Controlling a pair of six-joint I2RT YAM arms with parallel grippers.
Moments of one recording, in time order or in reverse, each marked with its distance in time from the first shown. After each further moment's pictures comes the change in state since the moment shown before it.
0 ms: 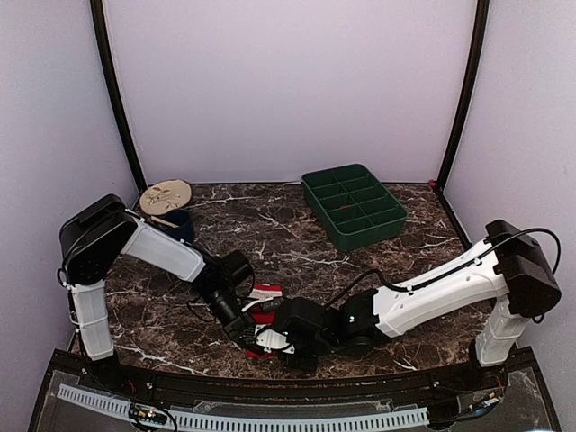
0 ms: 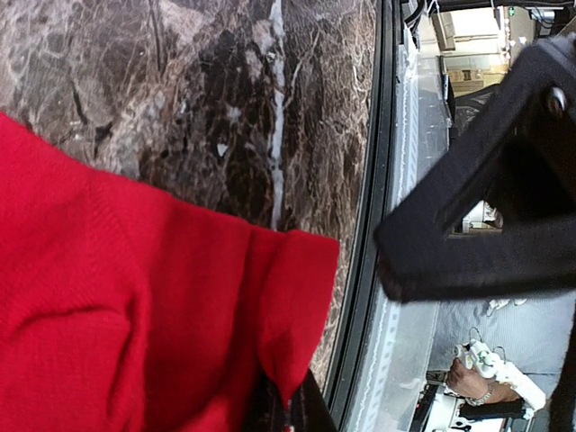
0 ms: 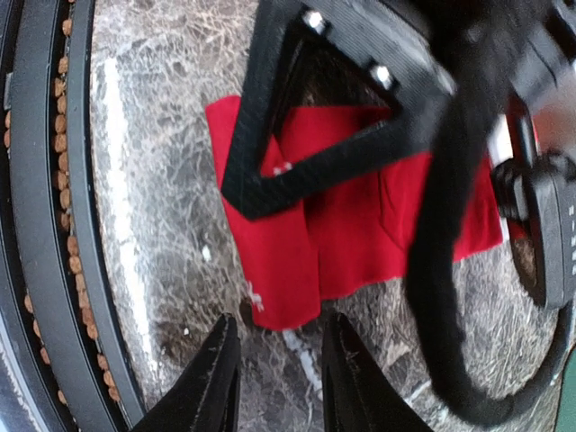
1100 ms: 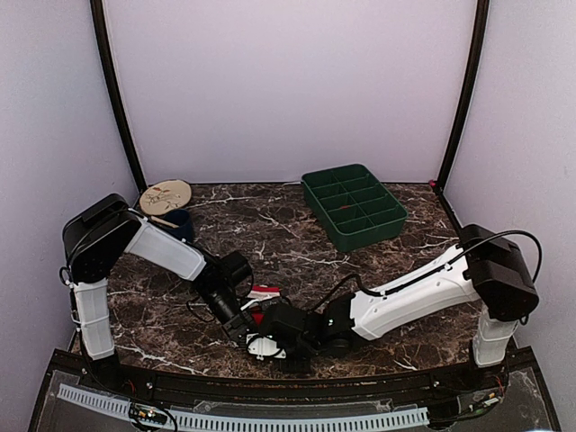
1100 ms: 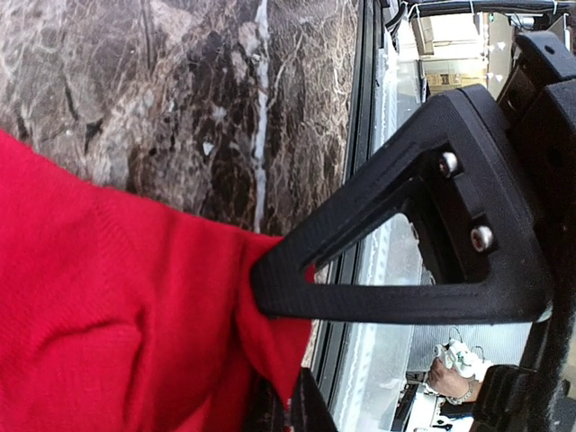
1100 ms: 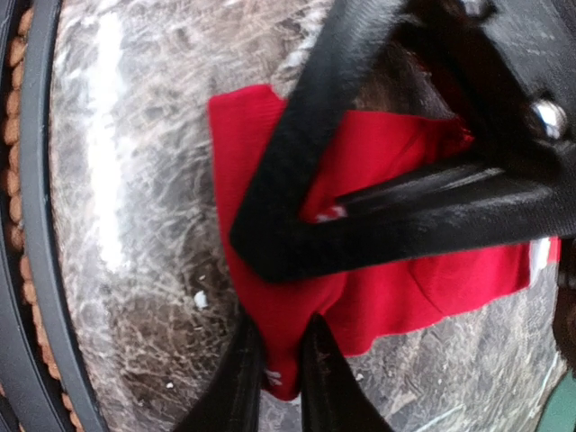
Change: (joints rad) left arm 0.014 0.026 0.009 -0.021 0.073 0.011; right arm -0.007 0.143 0.099 -0.037 0.003 -0.113
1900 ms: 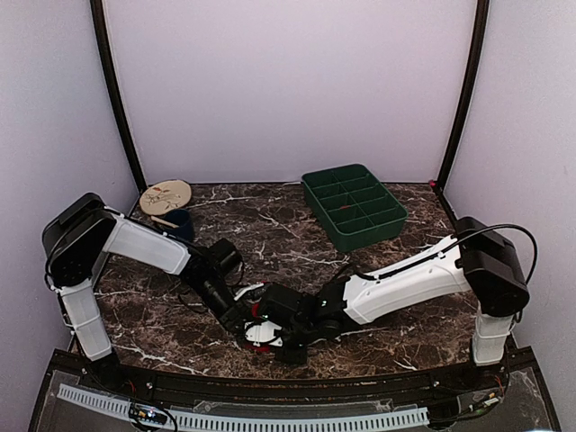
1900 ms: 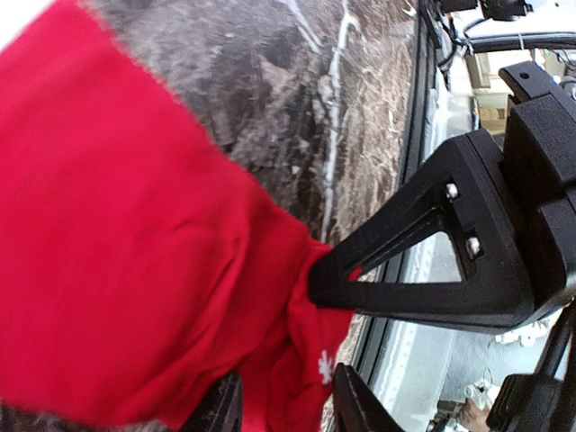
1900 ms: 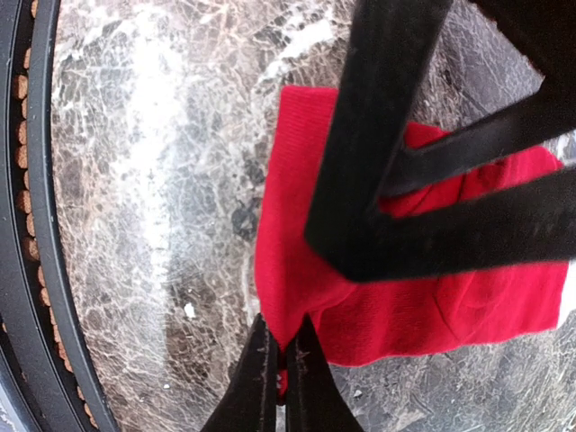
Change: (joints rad) left arm 0.046 -0.119 -0.043 0.048 -0.170 -0.086; right arm -0.078 0.036 0.085 -0.094 -0.190 0.045
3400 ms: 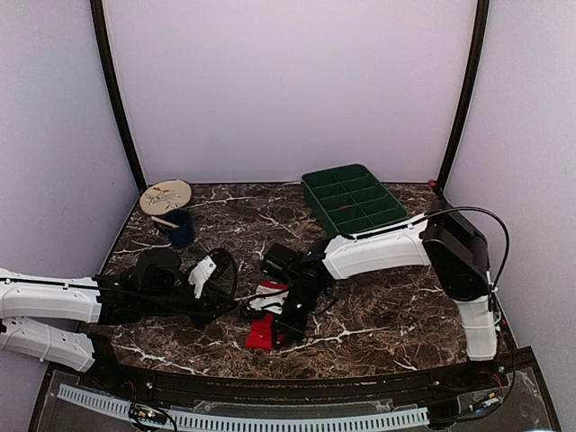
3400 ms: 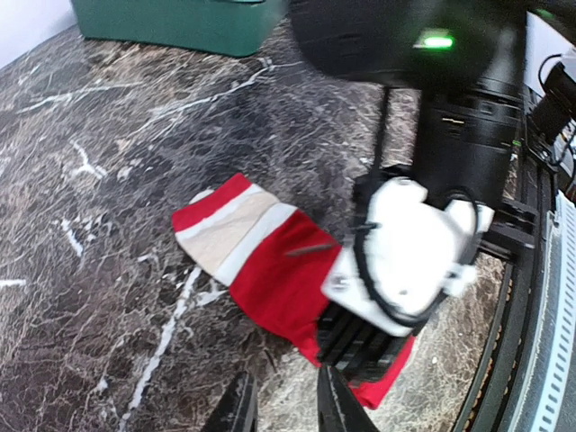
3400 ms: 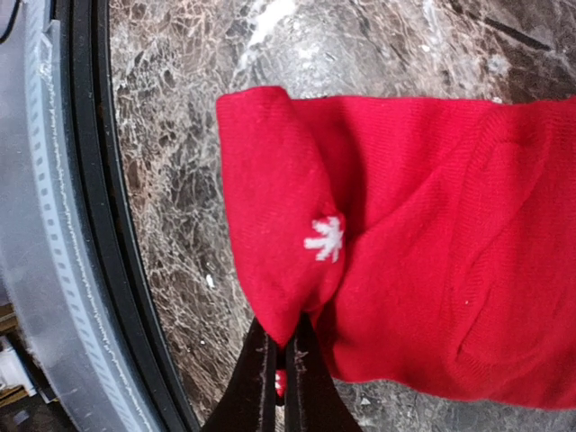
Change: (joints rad) left arm -0.140 -0.787 -0.500 0.507 -0.775 -0.166; right arm -0.227 0.174 0.267 -0.336 -0.553 0.067
